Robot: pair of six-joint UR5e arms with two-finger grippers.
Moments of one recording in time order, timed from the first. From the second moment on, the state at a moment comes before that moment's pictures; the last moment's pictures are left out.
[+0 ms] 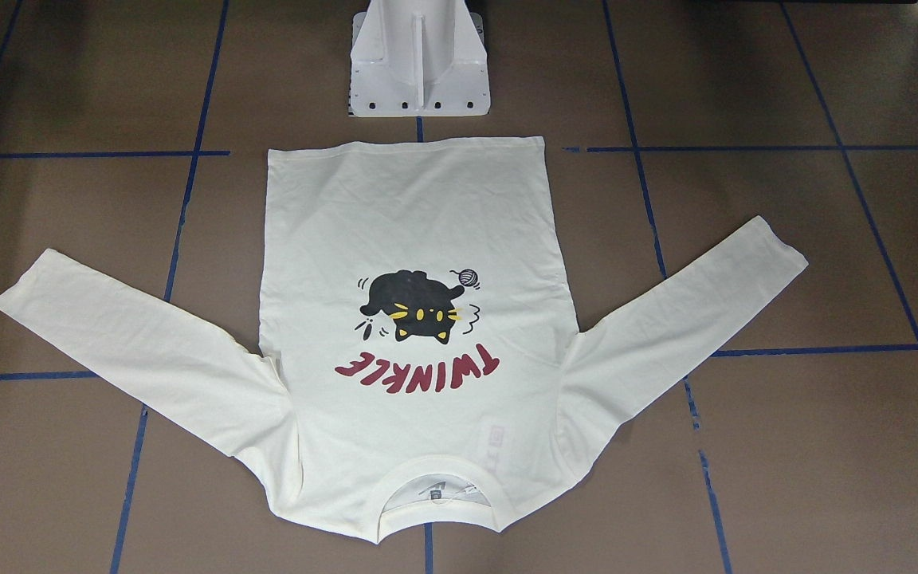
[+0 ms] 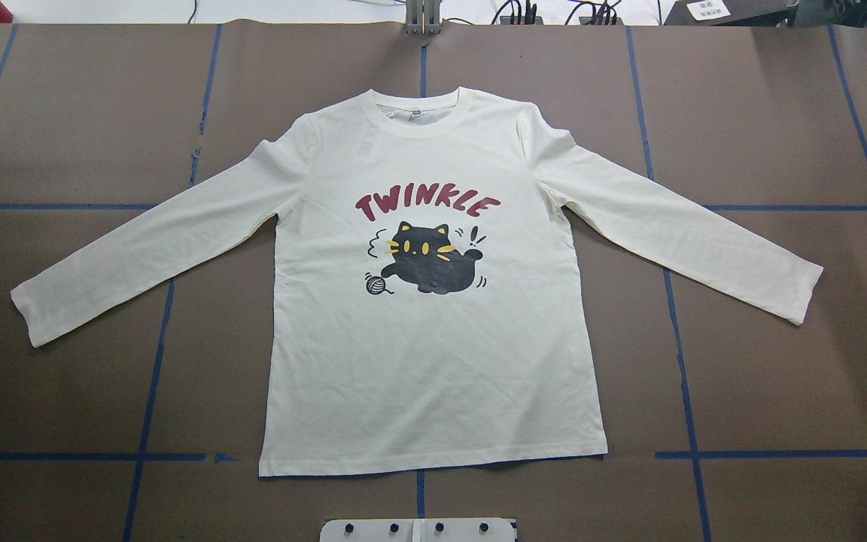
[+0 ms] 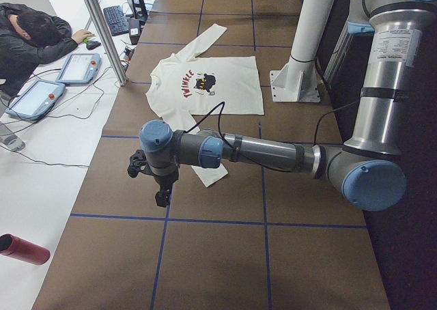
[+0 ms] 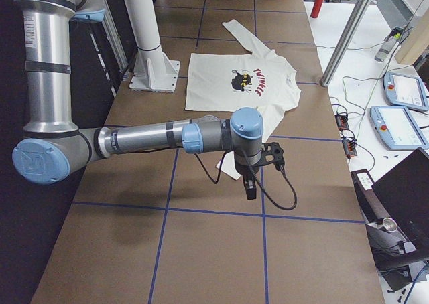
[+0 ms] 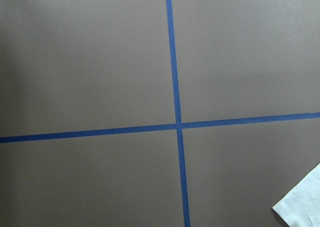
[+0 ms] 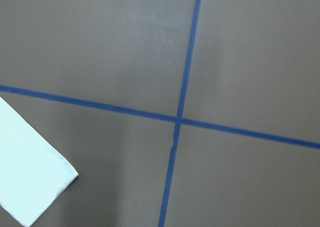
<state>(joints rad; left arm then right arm) -1.53 -1.69 -1.60 -1.60 -2.36 0.04 1.56 -1.58 1.78 -1.55 2.28 -0.04</state>
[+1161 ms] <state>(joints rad) -1.52 -1.73 -1.54 -1.97 -2.34 -0.16 1.26 -1.78 1.71 -0.80 2.27 0.61</state>
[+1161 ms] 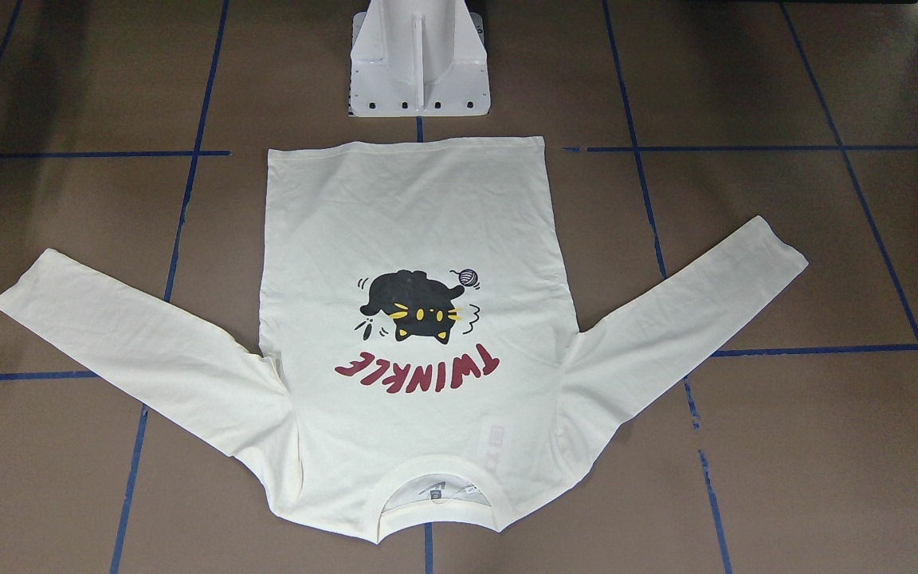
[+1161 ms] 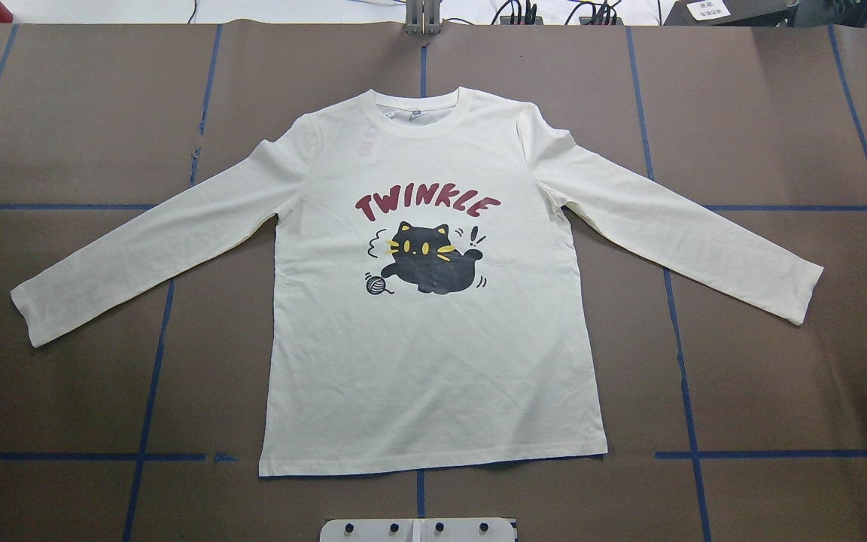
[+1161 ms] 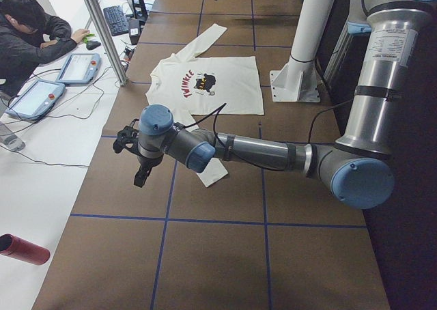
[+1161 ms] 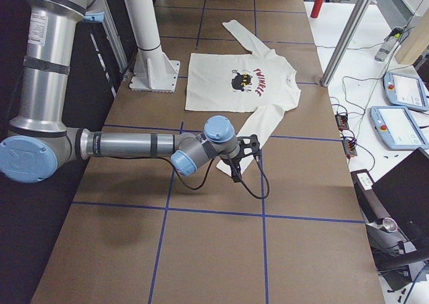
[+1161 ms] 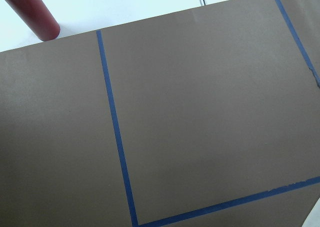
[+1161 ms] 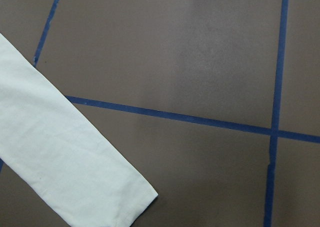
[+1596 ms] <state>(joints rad) -1.52 -1.73 -1.56 -1.97 -2.34 -0.16 1.04 -1.73 1.50 -0.43 2.07 0.93</state>
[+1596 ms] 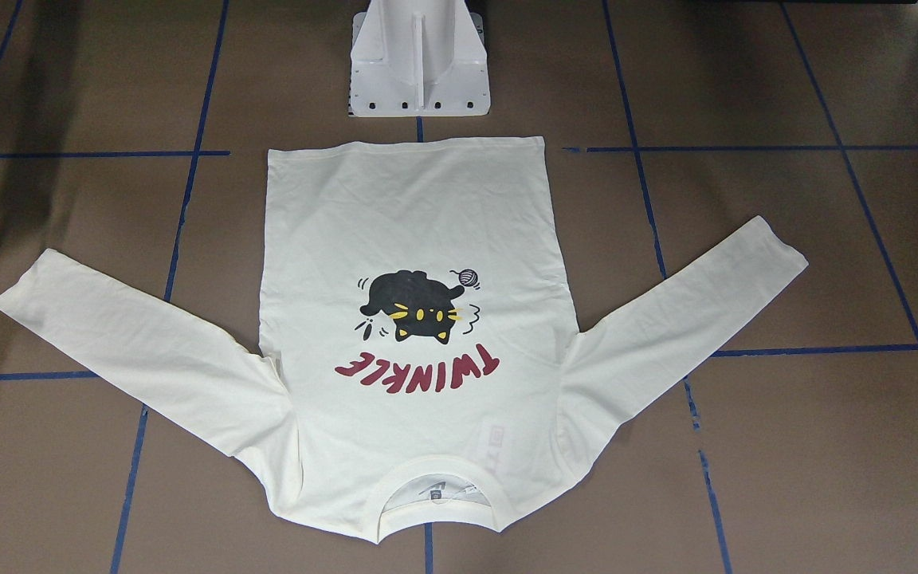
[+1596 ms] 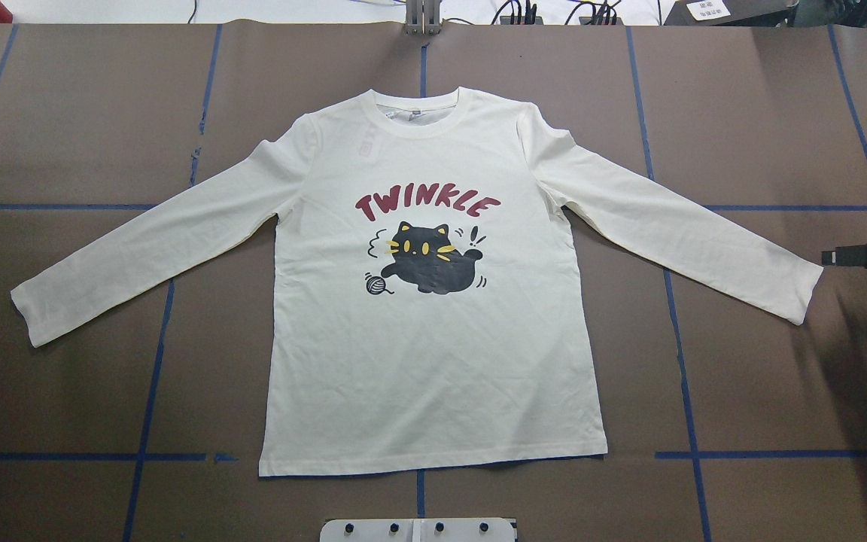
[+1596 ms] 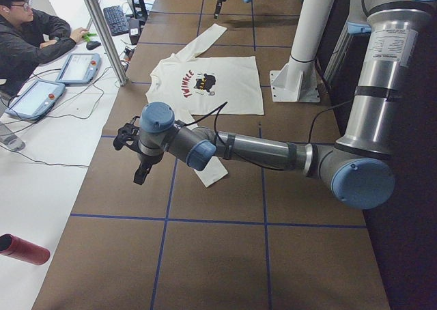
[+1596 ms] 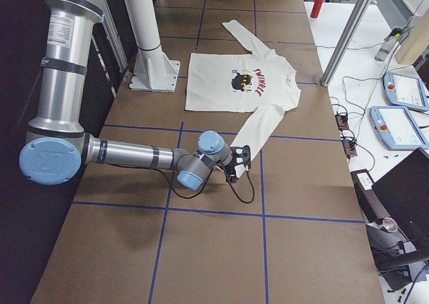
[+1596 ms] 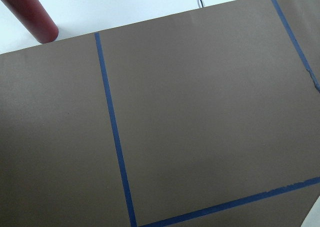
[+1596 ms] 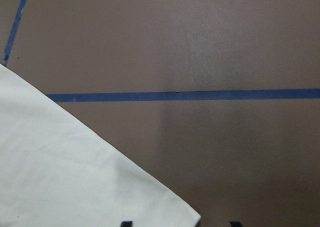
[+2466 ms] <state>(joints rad) -1.52 -1.73 -1.57 -1.97 -2.34 -0.16 0.98 -1.68 1.41 -0.39 2.04 0.96</state>
